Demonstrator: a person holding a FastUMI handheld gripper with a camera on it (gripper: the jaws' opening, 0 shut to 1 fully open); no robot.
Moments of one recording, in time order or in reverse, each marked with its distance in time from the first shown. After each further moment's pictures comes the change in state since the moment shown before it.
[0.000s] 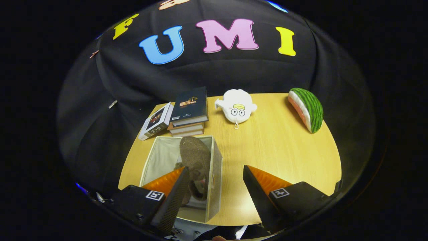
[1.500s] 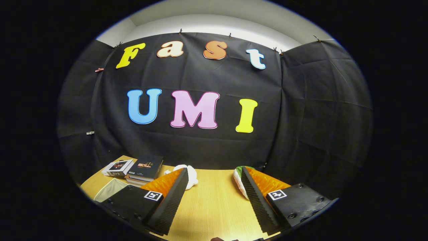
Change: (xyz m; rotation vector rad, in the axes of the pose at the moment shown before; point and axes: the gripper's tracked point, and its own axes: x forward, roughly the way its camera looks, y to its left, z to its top) arm -0.112 -0.158 0.136 -0.145 -0.641 -0.234
